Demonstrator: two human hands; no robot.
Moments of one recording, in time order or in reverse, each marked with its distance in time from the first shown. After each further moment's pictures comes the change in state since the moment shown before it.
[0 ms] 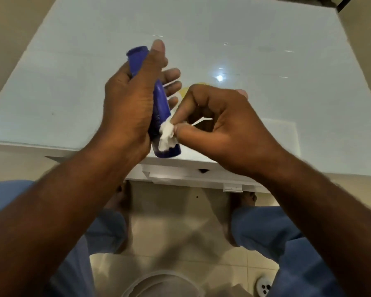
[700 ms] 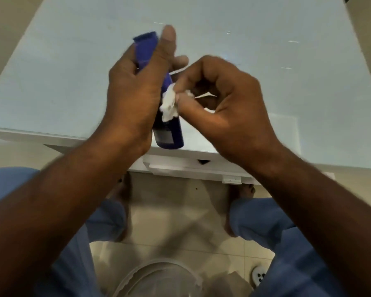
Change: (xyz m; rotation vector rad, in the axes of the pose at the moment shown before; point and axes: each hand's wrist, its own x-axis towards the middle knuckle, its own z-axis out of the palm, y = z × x) left_hand -0.012 -0.001 0.001 0.061 -0.040 0.064; right_hand 0.002 0.000 0.007 -0.071 0.205 -0.135
